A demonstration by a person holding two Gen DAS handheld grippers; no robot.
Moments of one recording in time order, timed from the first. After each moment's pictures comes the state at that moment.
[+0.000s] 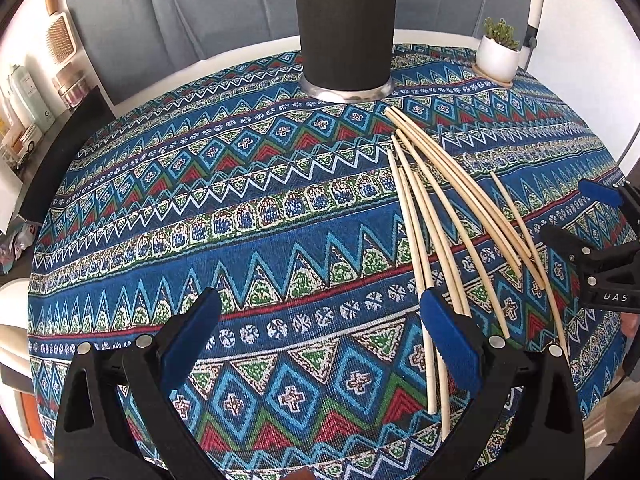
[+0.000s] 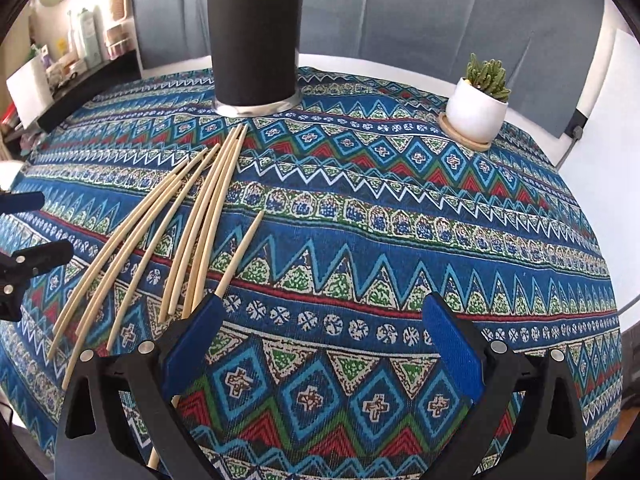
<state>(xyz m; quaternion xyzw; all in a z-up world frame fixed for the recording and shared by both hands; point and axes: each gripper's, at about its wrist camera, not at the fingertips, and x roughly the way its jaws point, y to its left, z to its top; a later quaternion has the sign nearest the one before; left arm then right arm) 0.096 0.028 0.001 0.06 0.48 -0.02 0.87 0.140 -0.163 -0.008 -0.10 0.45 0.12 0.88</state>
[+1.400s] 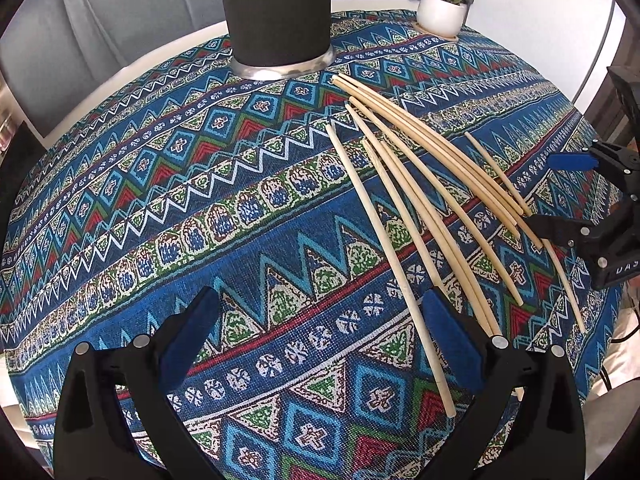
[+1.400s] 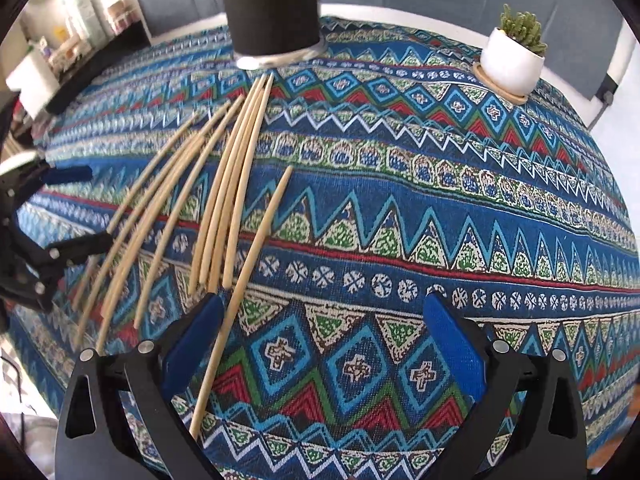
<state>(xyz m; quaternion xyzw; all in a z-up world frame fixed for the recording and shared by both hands) 0.122 0.032 -0.016 0.10 0.51 -0.15 0.84 0.139 -0.151 -0.015 -0.09 0.54 0.14 0.83</state>
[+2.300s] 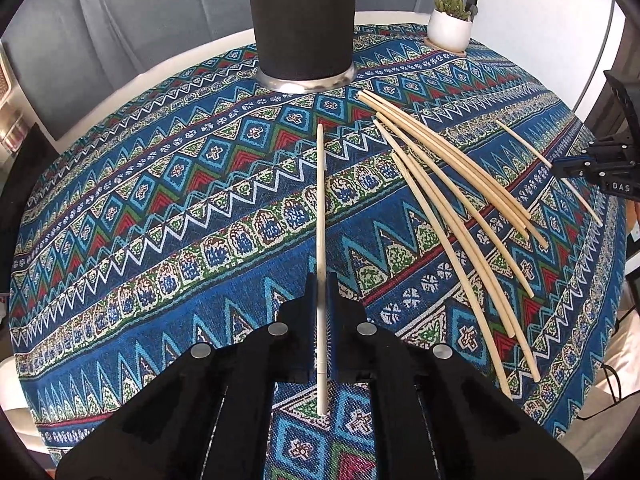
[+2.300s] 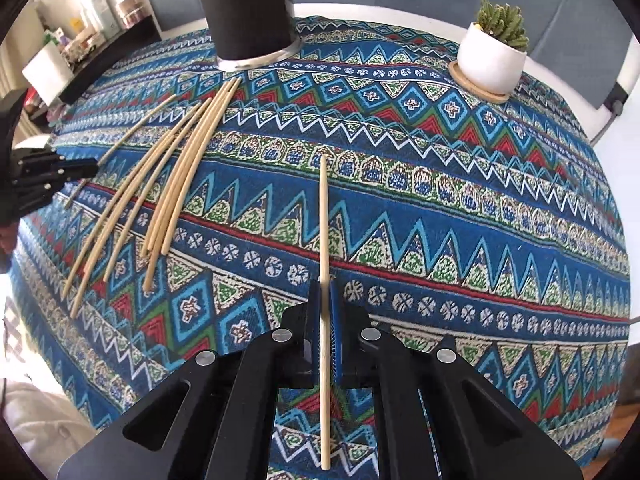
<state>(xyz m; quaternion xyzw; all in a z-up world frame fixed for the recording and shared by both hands) 0.117 0.057 -0.004 0.10 0.49 -0.14 0.85 0.151 -0.220 -0.001 -0.08 0.55 0.19 0.81</state>
